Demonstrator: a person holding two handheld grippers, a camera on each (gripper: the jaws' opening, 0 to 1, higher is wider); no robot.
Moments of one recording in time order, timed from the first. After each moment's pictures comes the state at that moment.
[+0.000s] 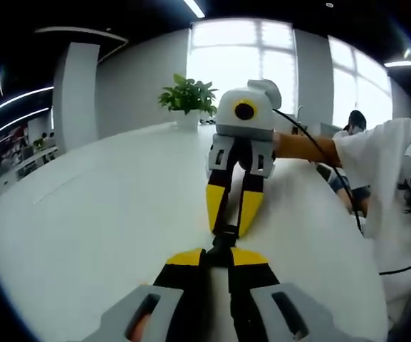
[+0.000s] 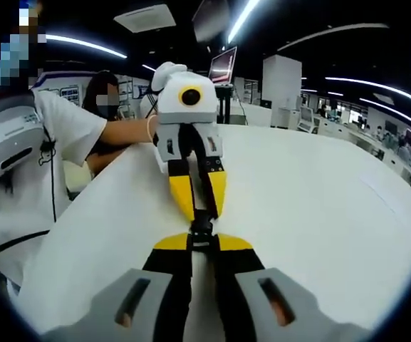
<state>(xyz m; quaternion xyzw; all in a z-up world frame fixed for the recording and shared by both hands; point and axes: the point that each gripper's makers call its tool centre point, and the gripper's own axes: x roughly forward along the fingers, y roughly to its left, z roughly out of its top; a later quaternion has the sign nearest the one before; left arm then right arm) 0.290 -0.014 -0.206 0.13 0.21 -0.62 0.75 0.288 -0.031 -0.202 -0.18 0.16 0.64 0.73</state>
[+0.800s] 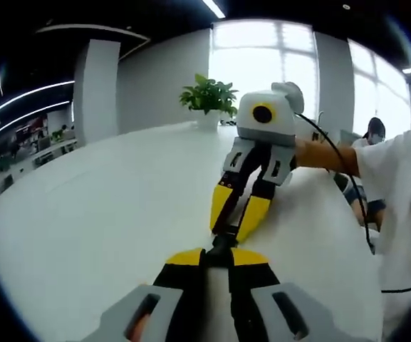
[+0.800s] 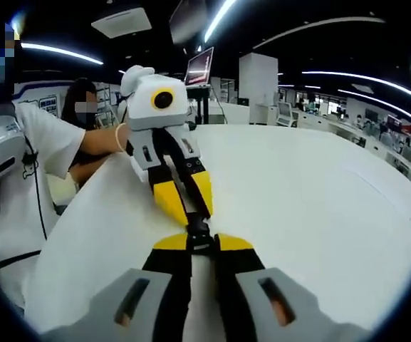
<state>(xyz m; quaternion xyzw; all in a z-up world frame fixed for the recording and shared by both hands) 0.291 -0.013 -0.205 0.11 0.21 -0.58 0.78 0.294 -0.033 -0.200 -0.16 0.17 0.60 0.77</state>
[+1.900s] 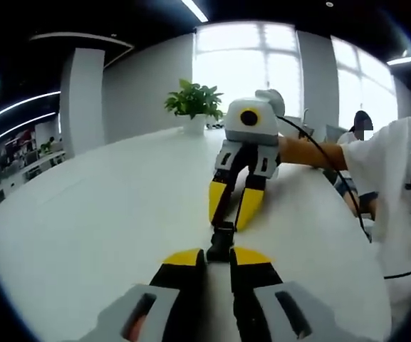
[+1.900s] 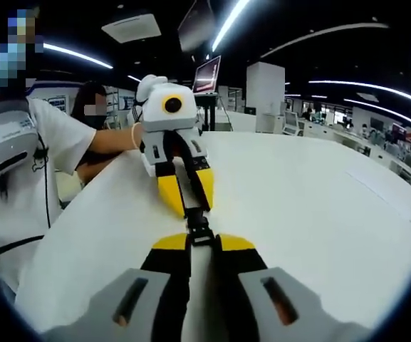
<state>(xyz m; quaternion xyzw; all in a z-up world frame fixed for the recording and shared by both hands) 0.292 -0.015 -0.205 0.12 0.19 -0.60 0.76 0.292 -0.045 -0.200 -0.15 0.14 0.61 0.77</state>
